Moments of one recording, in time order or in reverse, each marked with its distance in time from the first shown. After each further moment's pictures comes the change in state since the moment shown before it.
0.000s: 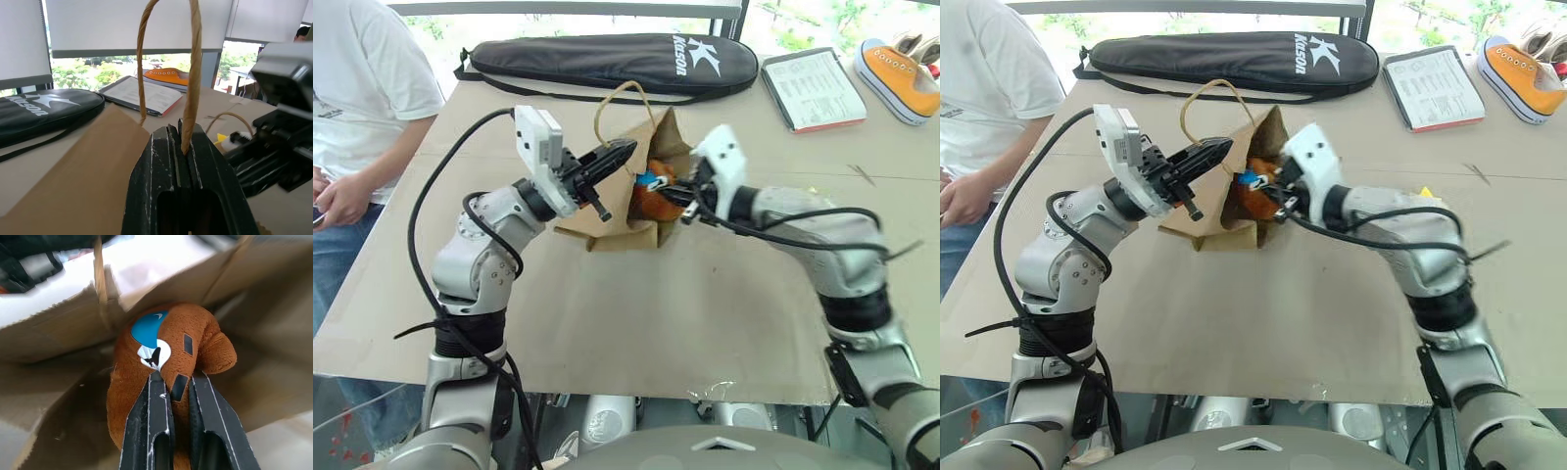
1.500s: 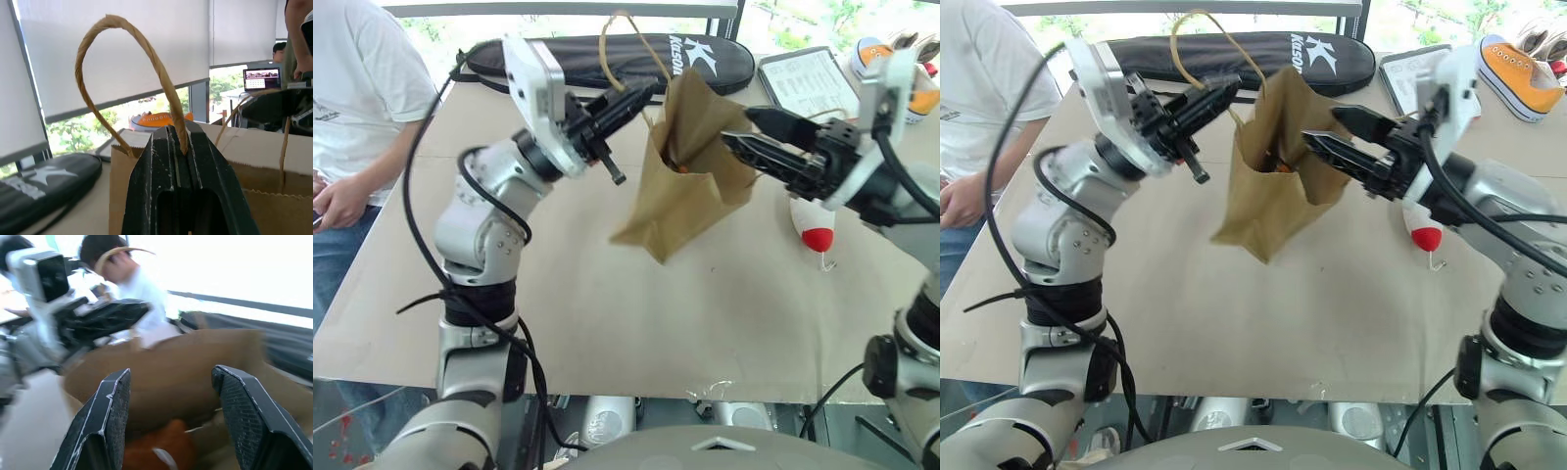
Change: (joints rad) left arm -0.227 -0.018 -0.009 -0.005 0.020 -0.060 0.010; right arm 0.062 -0.138 -0.565 -0.357 0.563 0.172 -0.061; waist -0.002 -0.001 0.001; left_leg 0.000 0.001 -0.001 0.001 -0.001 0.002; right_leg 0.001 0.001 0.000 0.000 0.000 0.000
